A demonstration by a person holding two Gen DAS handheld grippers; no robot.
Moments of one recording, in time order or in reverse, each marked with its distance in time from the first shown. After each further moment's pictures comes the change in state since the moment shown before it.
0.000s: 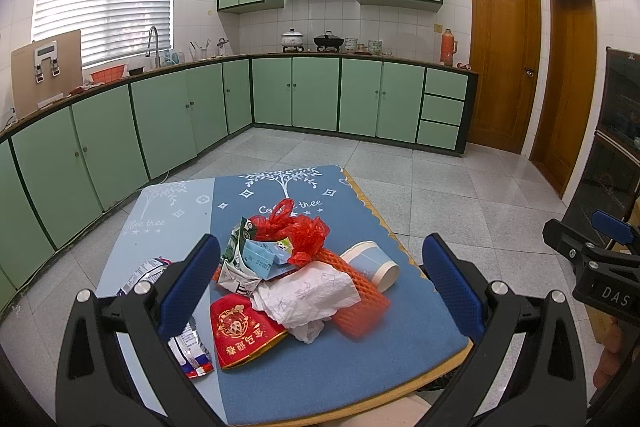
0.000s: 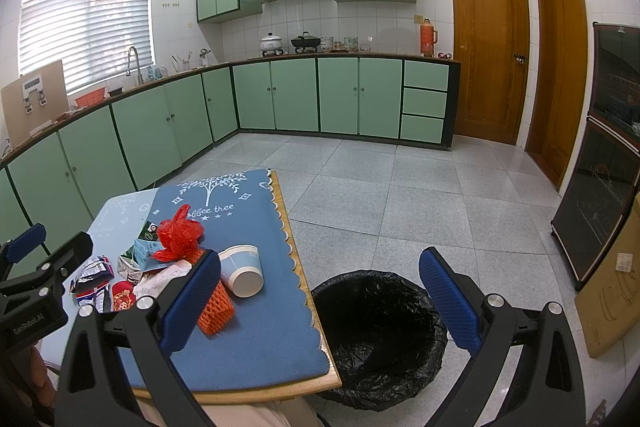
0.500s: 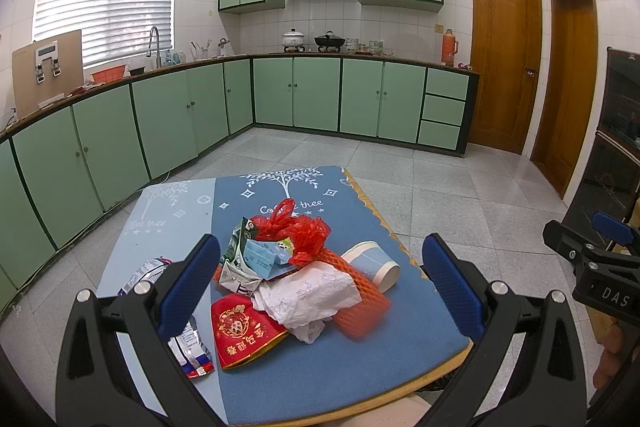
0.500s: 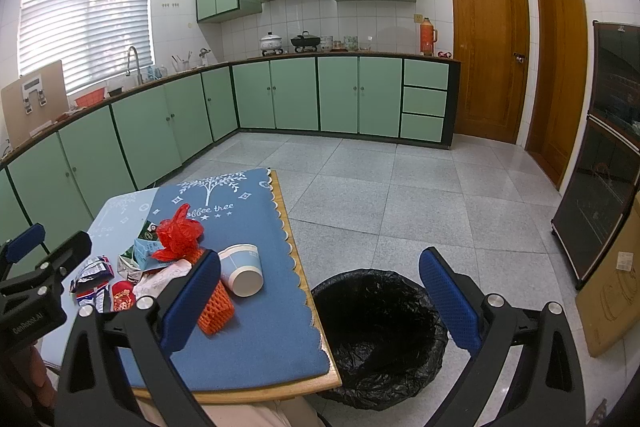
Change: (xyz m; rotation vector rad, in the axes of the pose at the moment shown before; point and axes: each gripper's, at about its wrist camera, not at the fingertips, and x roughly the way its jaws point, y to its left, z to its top) left arm -0.004 0.001 0.002 0.001 -0.001 0.001; right arm 0.000 0.000 0.000 0.001 0.001 0.000
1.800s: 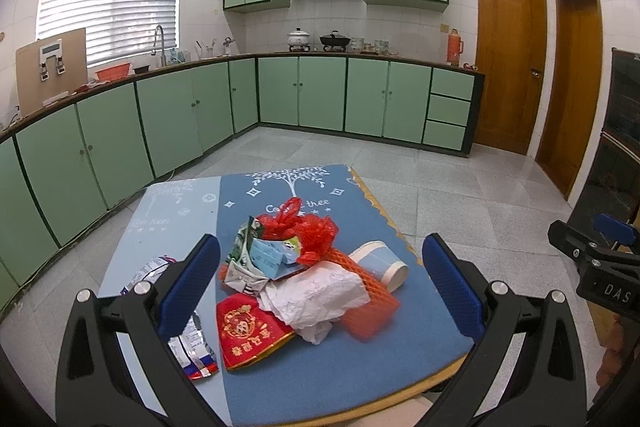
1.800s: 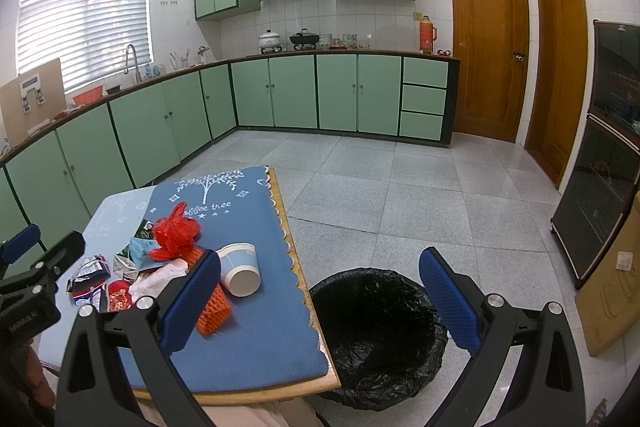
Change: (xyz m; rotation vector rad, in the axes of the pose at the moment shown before) left arm 0.001 0.012 -0.002 -0.009 -0.009 0.026; right arm 0.008 0.001 -0.002 -0.005 0.008 0.003
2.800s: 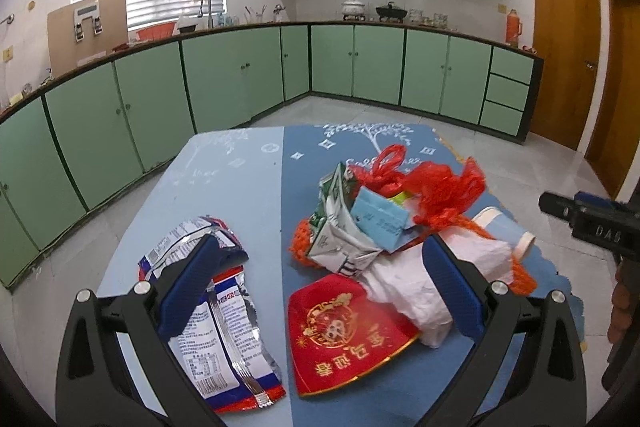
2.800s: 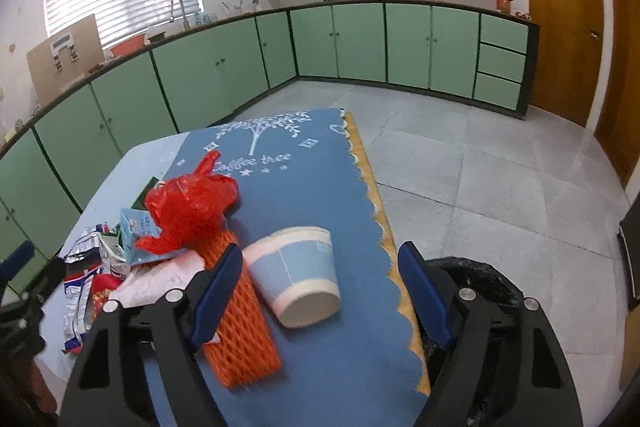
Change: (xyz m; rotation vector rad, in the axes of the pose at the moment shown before) left arm 0.100 0.081 -0.054 -0.064 0.112 0.171; right arm 0.166 0.077 -0.014 -0.093 0.171 0.235
